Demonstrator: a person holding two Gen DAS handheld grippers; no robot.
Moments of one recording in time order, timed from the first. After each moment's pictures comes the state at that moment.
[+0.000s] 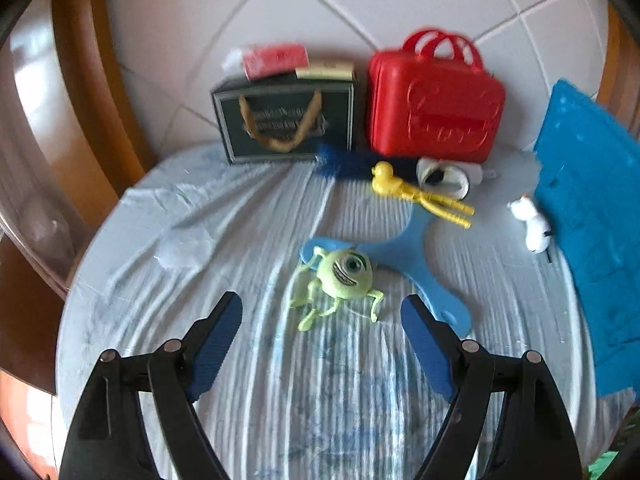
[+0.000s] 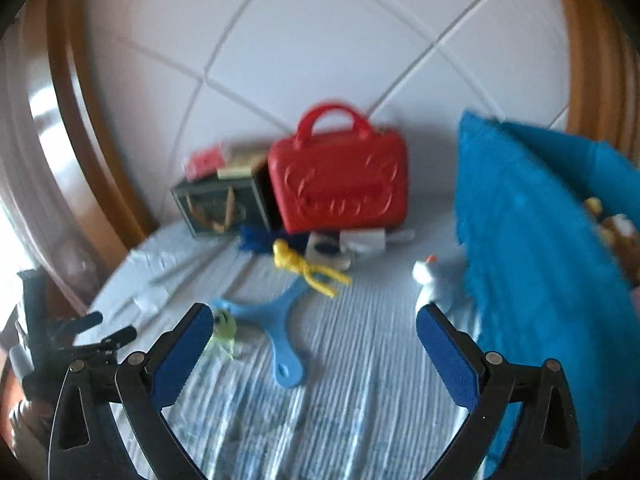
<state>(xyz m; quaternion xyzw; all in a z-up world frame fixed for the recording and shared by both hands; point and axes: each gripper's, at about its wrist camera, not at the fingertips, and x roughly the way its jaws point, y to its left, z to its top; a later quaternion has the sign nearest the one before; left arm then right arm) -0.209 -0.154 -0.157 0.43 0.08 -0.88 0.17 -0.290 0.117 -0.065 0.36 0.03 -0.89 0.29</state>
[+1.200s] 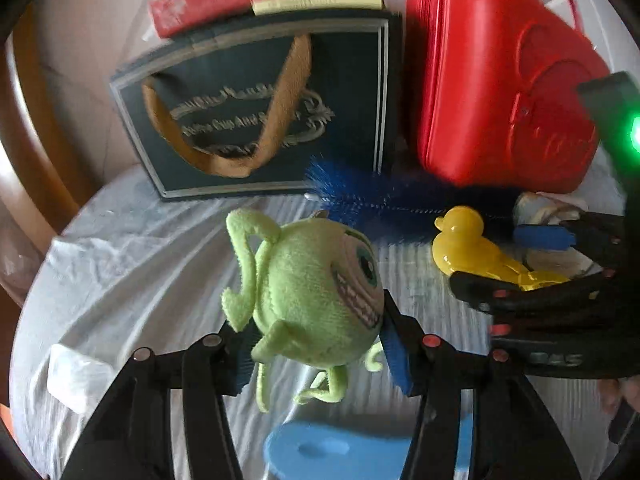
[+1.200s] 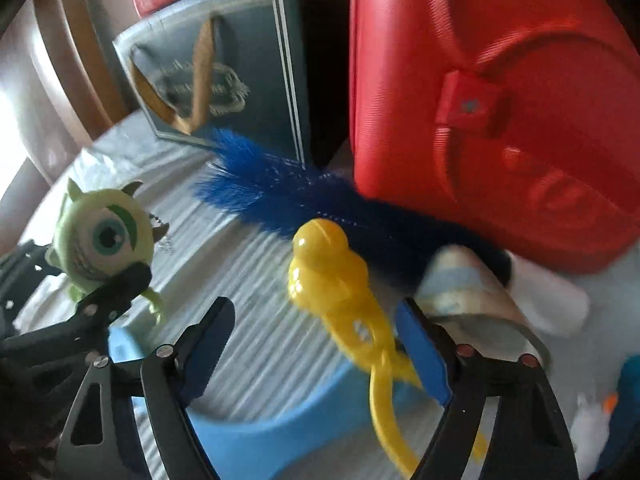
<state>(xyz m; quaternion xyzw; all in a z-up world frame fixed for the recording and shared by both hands) -0.429 -0.234 -0.272 0.42 0.06 -0.88 0.18 -0.515 -0.140 -0.285 0.46 0.20 -0.79 0.36</state>
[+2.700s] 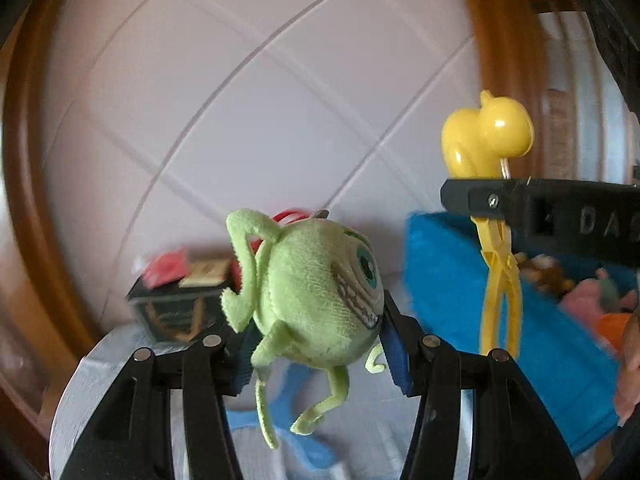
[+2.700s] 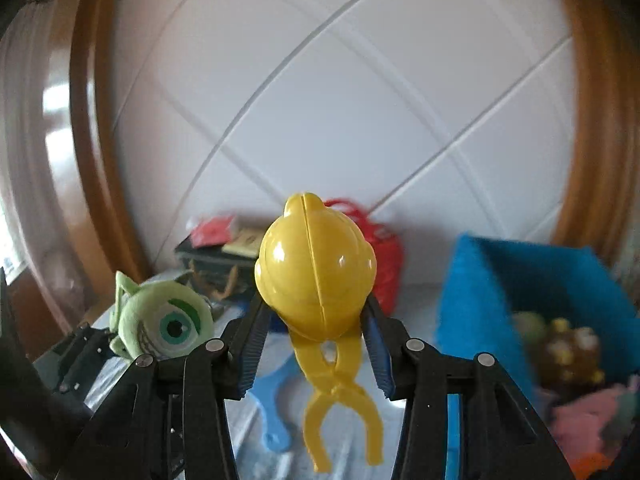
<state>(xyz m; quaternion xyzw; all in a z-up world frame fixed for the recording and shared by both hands) -0.208 0.022 0.047 0.18 -0.02 -0.98 0.03 -0.268 0.136 0.089 0.23 0.05 -0.94 0.26</state>
